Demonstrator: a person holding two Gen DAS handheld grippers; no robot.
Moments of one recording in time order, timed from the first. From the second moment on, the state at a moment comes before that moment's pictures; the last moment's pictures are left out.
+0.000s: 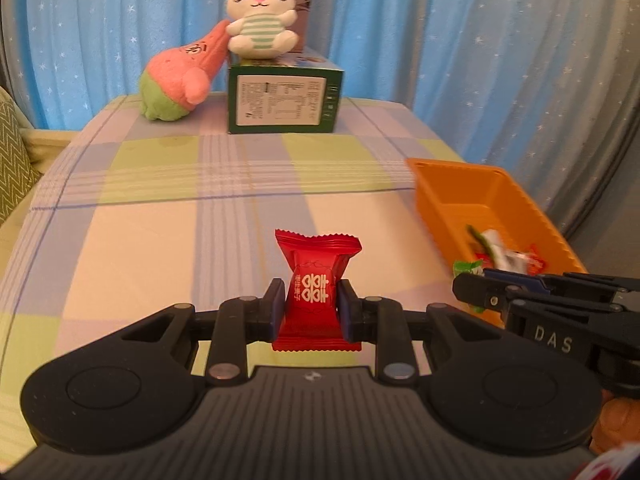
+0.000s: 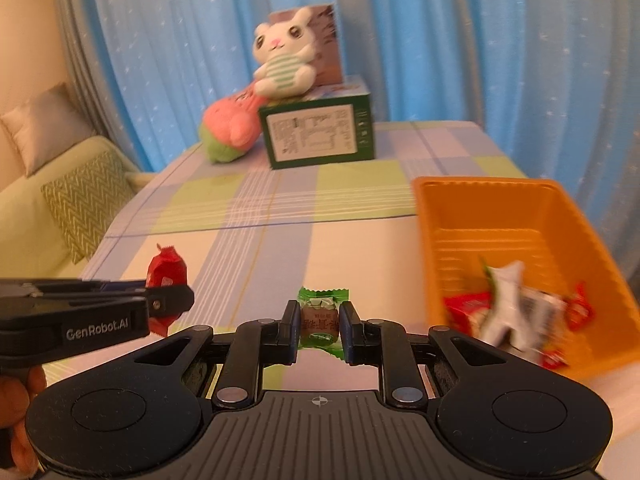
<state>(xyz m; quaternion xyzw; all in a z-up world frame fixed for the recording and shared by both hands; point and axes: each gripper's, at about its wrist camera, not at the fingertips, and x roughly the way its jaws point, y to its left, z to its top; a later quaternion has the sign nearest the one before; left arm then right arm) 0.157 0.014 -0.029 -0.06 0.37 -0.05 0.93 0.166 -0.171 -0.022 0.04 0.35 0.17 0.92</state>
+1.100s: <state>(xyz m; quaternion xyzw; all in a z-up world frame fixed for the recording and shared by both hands) 0.120 -0.090 0.029 -0.04 0.36 -0.14 0.92 0.105 -0.311 0.037 0.08 0.32 0.08 0.94</state>
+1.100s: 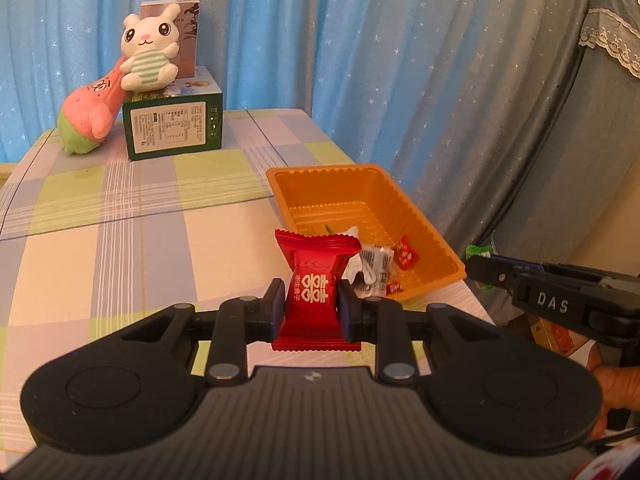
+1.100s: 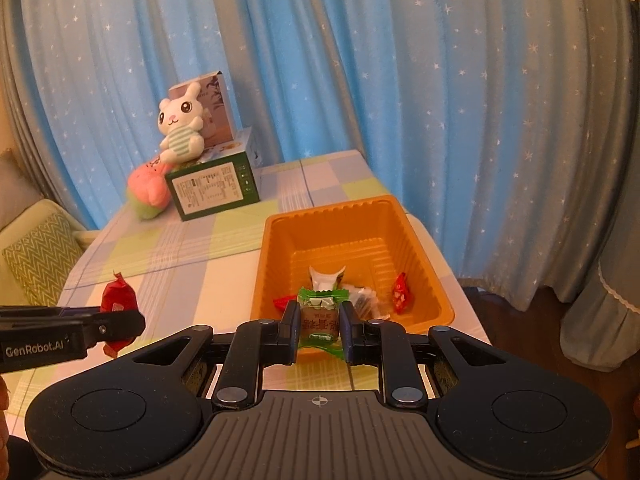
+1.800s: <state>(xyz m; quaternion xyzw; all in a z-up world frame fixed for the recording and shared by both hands) 0.205 -0.133 0.032 -0.03 0.37 -0.17 0.91 0.191 -0.343 0.039 0.08 0.31 0.08 0.94</state>
